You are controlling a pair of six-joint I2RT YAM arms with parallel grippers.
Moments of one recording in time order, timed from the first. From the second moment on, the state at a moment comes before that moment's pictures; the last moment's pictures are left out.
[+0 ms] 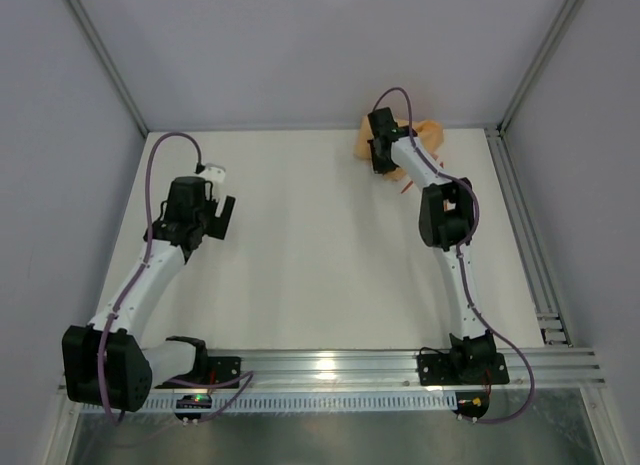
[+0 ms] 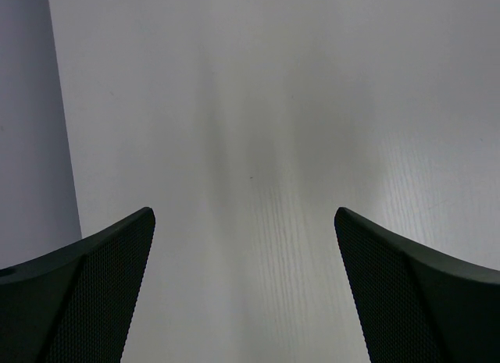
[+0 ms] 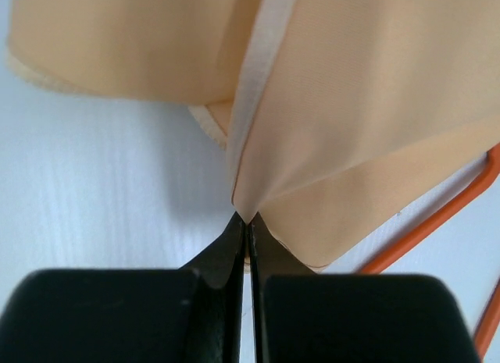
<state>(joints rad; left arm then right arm) -0.16 1.18 0.88 -0.41 -0.27 0.24 0.28 2.53 2.28 -0.76 0.25 0.13</state>
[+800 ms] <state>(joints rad) -0.16 1.09 1.06 -0.69 0.07 0.33 0.54 1.49 1.60 -0.63 -0.54 -0.06</state>
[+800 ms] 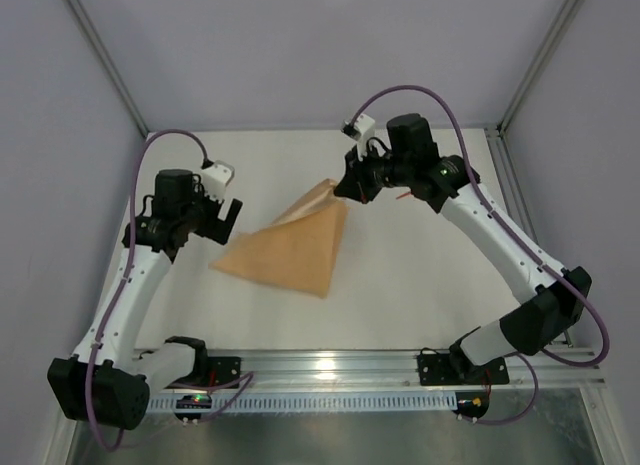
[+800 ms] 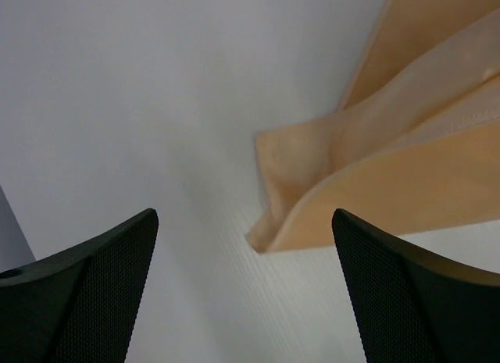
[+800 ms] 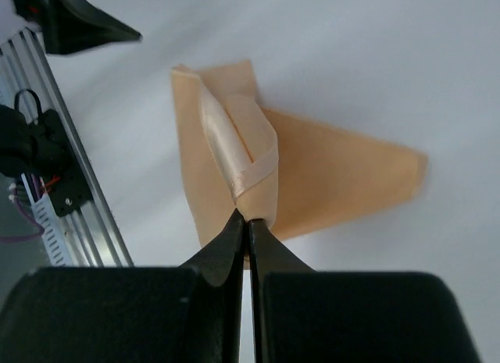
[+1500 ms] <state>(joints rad) -0.41 1.19 0.62 -0.70 0.01 0.74 0.39 1.42 1.08 -0.39 -0.50 0.21</state>
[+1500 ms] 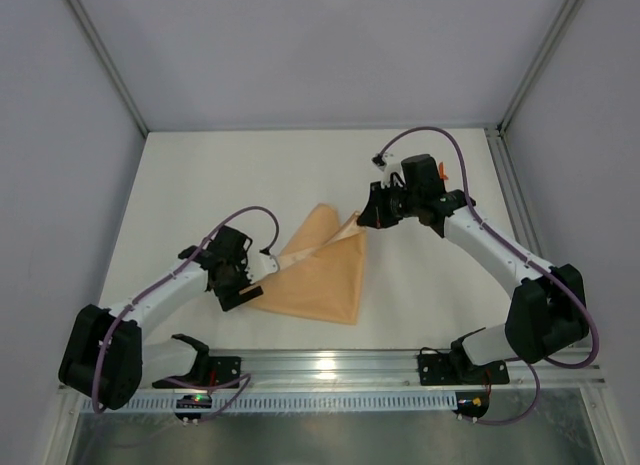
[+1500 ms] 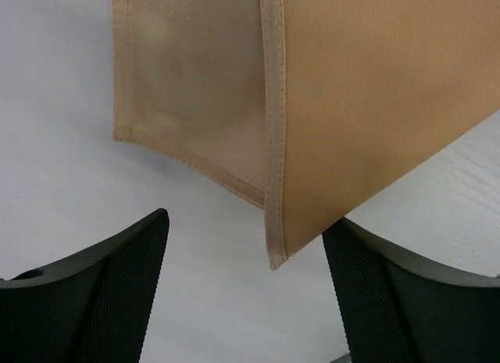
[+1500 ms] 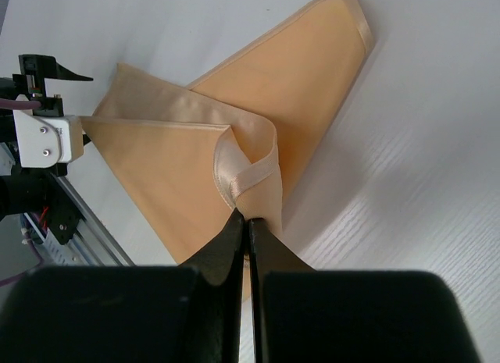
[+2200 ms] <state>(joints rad) -0.40 1.01 0.89 -0.84 -0.15 0.62 0.38 1.30 1.24 -0.50 -0.46 0.19</state>
